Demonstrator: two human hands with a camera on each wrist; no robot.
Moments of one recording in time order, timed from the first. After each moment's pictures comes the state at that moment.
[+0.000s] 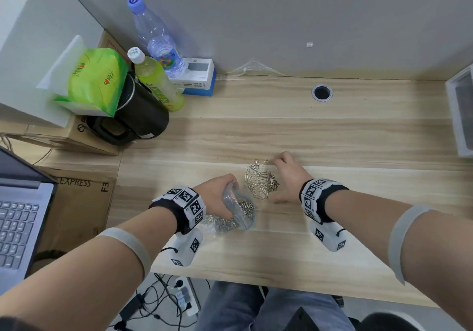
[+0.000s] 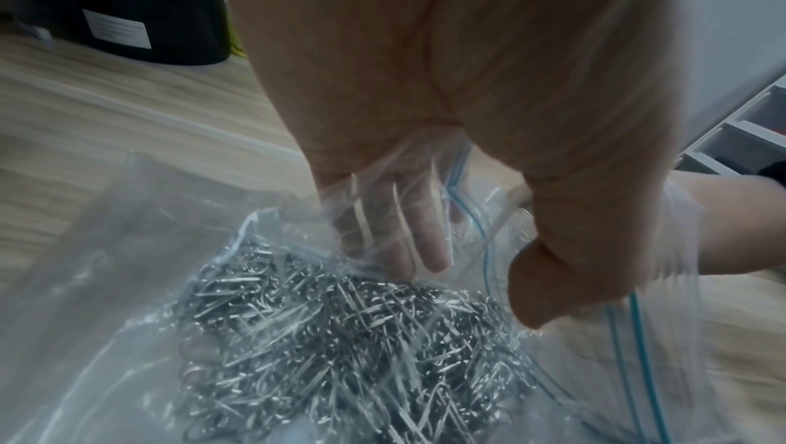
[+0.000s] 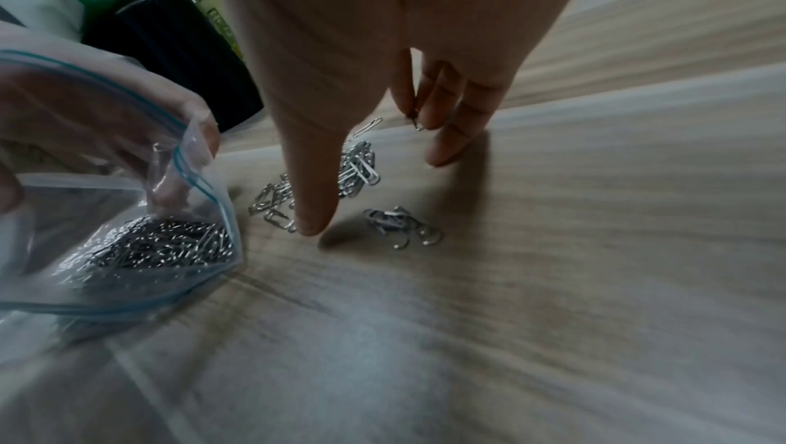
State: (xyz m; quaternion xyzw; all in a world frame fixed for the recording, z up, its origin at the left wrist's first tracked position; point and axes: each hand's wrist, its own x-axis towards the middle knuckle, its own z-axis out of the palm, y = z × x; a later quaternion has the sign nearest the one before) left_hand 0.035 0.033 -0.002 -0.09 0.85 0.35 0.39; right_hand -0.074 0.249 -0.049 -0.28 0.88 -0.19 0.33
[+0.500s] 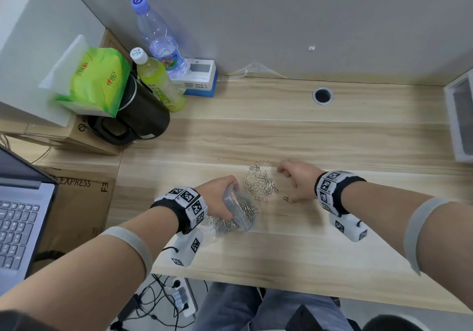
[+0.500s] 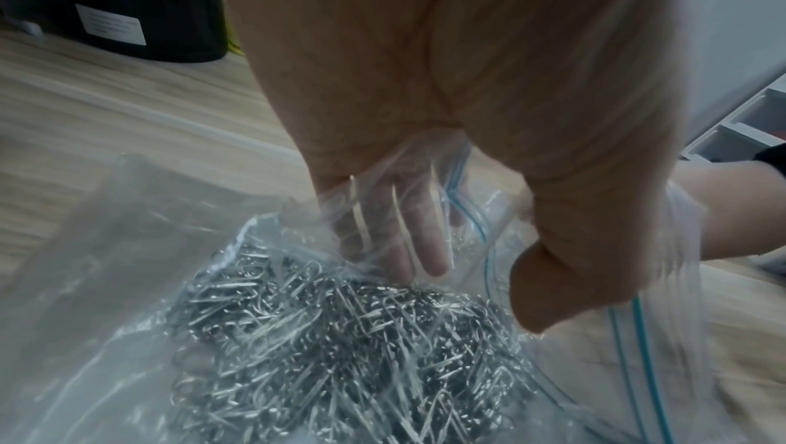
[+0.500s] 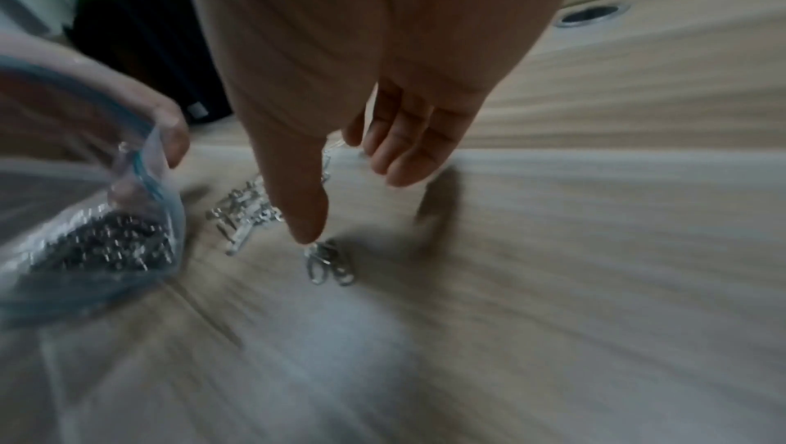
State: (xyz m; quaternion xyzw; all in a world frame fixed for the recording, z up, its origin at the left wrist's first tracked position) left_hand 0.034 0.028 -0.003 -0.09 0.85 0.34 0.40; right_hand -0.102 0.269 -0.036 -0.33 0.84 -0.13 0.41
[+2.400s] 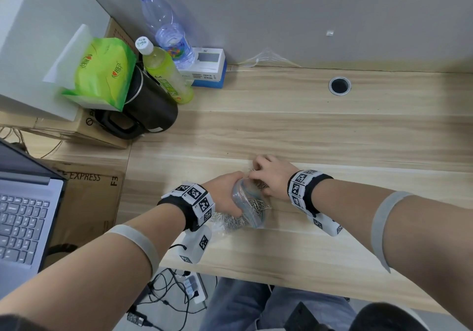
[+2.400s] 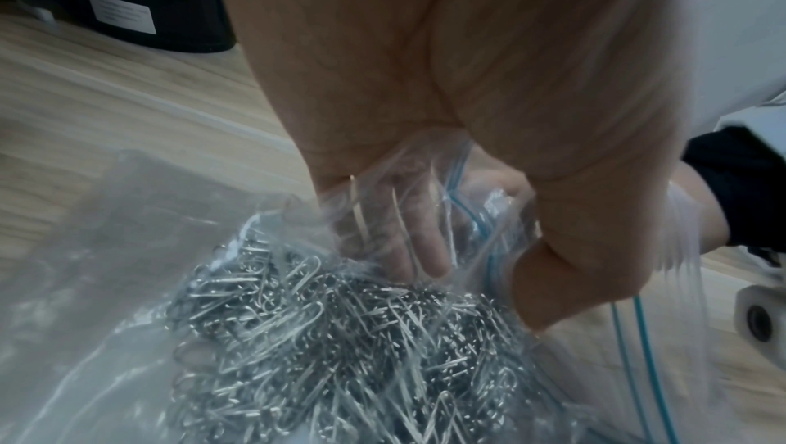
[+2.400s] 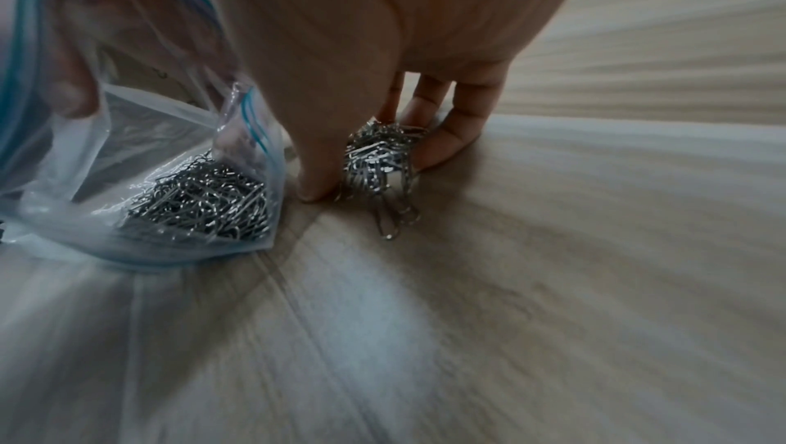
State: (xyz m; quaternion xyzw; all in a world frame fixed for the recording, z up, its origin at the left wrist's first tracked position) left_hand 0.035 0.028 -0.007 -0.10 0.82 0.40 0.39; right_hand -0.071 0.194 -0.041 -0.50 0.80 -0.06 0.34
